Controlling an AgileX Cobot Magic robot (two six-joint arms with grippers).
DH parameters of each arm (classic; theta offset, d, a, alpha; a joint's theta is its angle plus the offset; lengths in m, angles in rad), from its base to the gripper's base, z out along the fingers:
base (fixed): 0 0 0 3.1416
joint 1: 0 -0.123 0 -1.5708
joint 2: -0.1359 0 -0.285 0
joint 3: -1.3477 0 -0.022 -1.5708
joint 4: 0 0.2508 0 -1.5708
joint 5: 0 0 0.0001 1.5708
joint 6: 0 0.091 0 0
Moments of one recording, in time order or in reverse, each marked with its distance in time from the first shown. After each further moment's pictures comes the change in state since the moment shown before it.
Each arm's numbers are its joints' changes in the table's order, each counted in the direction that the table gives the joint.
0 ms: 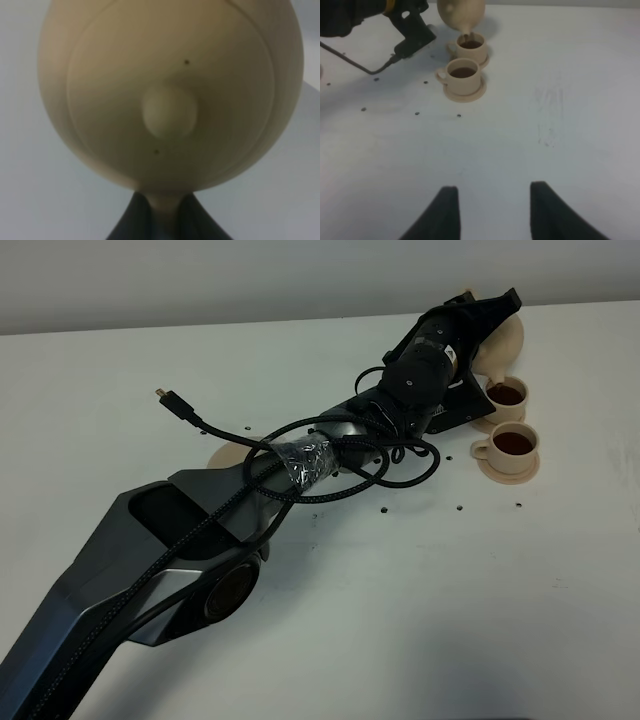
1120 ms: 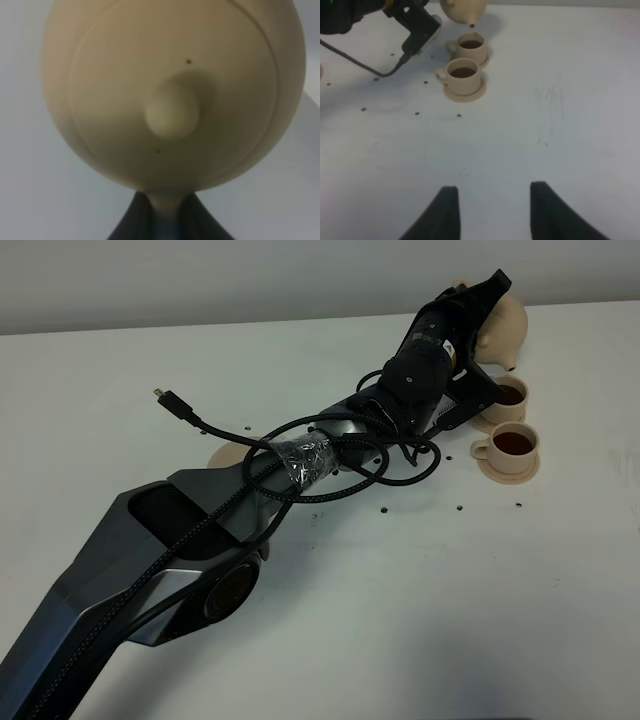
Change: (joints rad) left arm 0.000 0.000 0.010 -0.028 0.035 -0.190; right arm 0.000 0.000 0.000 0.000 0.000 0.000
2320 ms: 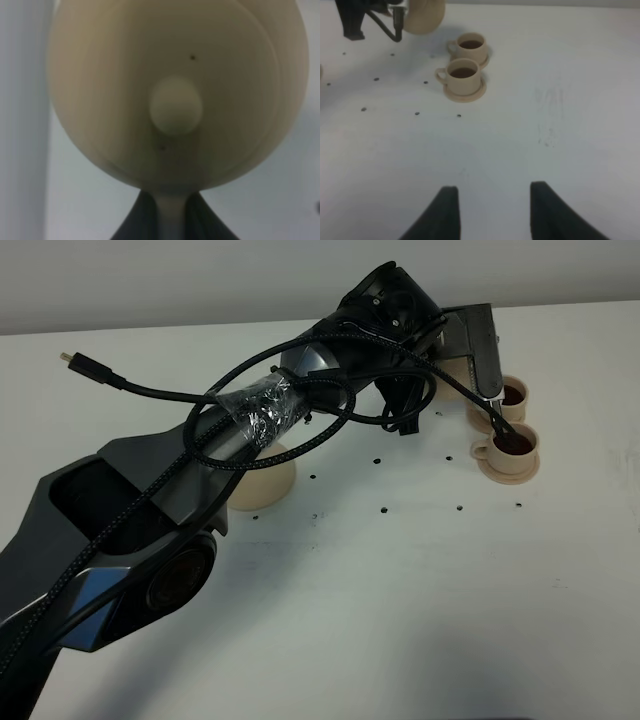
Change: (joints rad) left arm 0.000 0.217 0.003 -1.316 0.628 0.169; right arm 0.000 0.000 0.000 0.000 0.000 0.000
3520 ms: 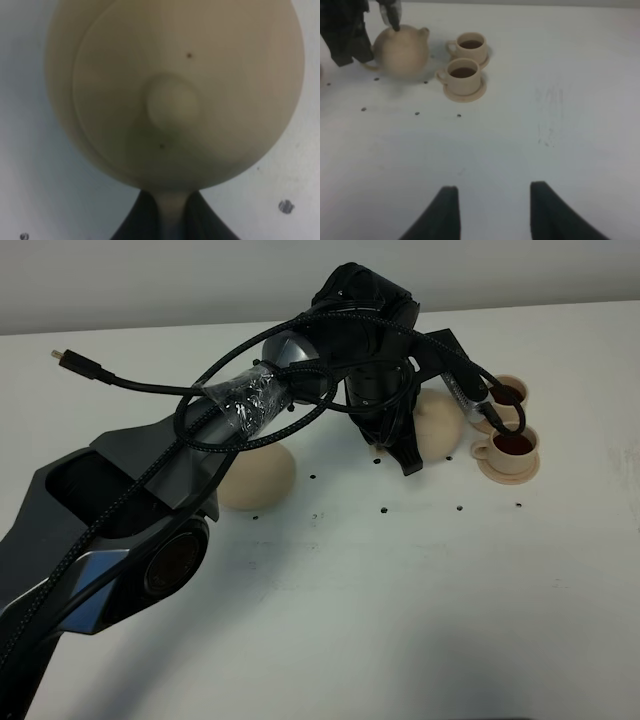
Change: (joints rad) left arm -0.056 -0.026 0.005 -0.313 0.240 -0.111; right arm 0.000 0.000 0.000 0.000 0.000 0.000
